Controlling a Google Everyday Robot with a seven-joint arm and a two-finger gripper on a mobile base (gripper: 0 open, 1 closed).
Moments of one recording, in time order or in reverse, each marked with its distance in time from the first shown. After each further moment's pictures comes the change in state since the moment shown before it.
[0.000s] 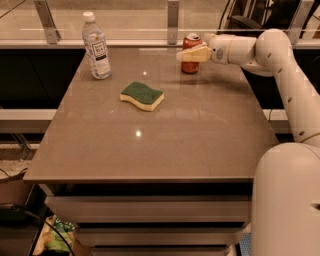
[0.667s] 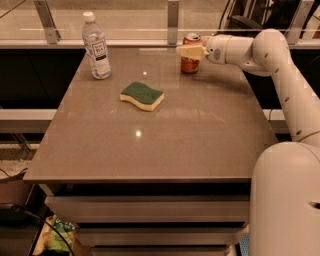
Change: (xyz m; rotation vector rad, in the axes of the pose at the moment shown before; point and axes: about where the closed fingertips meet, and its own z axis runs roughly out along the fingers) arm 0.001 0.004 0.007 -0.010 0.001 0.002
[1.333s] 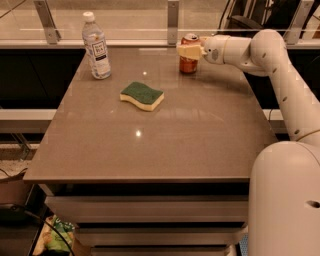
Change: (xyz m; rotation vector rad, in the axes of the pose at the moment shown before) arm 0.001 0.004 0.007 -0.010 0.001 0.002
